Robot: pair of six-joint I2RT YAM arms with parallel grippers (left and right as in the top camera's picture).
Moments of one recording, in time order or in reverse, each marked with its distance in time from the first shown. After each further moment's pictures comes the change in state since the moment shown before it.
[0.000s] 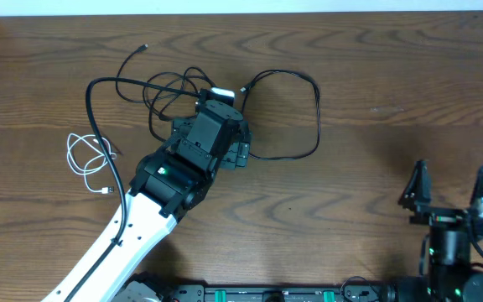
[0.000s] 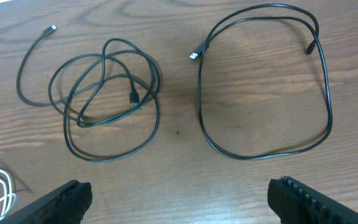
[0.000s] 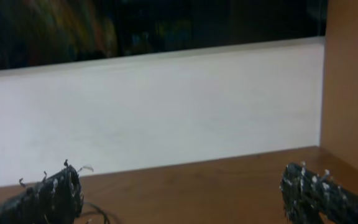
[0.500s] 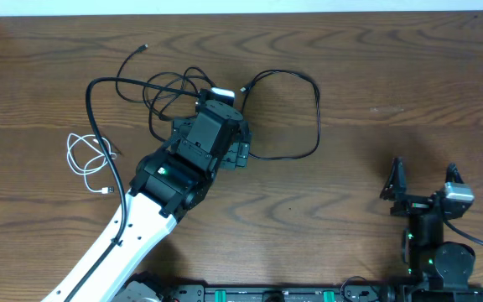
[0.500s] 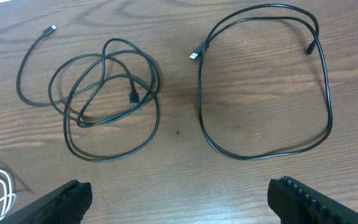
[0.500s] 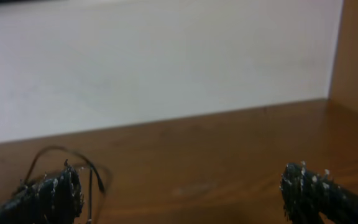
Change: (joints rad) left arm 0.000 0.000 0.000 0.000 0.000 0.000; right arm 0.000 -0.002 -0.261 0.116 0.000 0.016
